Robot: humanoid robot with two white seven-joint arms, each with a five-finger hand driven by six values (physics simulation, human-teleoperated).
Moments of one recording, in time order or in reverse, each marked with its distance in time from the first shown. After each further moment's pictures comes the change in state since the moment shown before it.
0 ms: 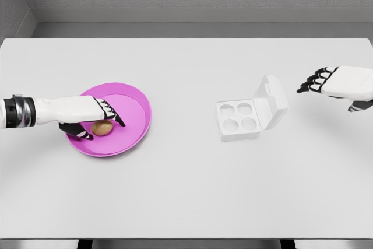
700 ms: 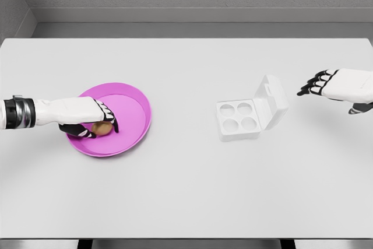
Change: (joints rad) left arm 0.003 0.001 0.000 -0.001 -0.010 0.000 -0.001; right arm 0.005 -0.008 0.012 0.003 -0.009 0.000 0.000
